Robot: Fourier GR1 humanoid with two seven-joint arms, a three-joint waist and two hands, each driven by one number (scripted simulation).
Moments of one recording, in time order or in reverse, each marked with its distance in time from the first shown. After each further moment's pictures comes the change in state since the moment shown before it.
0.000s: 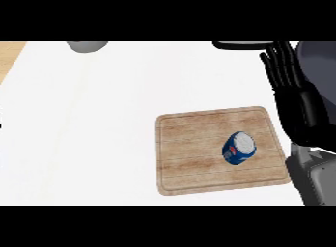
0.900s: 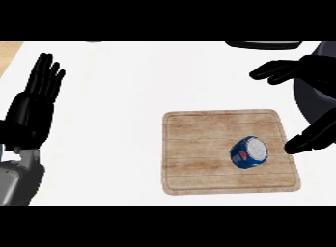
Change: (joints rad) left arm -0.283 -0.264 -0.066 -0.173 0.187 -0.048 -0.105; right arm -0.263 -0.377 0.041 0.245 -0.050 0.818 -0.440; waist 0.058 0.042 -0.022
